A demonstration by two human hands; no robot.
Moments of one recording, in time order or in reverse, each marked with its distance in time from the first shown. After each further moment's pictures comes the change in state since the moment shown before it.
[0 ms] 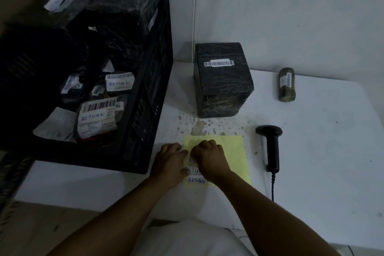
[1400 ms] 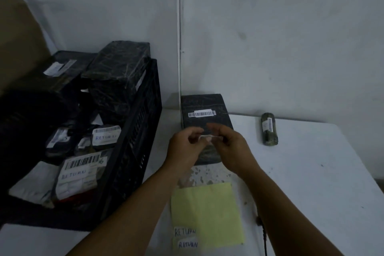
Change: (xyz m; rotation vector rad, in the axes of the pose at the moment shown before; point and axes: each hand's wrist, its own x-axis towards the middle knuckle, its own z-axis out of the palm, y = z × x) left_hand 0.101 0.119 -0.150 -0.937 0.368 0.016; right_hand 0.052 0.052 -0.191 0.834 0.338 0.086
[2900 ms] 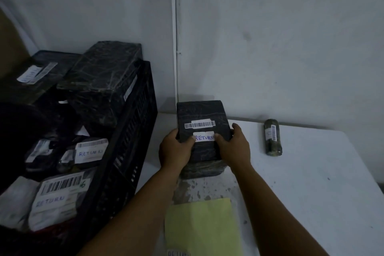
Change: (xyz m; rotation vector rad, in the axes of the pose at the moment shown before) left_hand 0.070 -0.037 0.013 0.117 0.233 -0.205; right_hand 0.078 0.058 0.006 -0.192 0.252 0.392
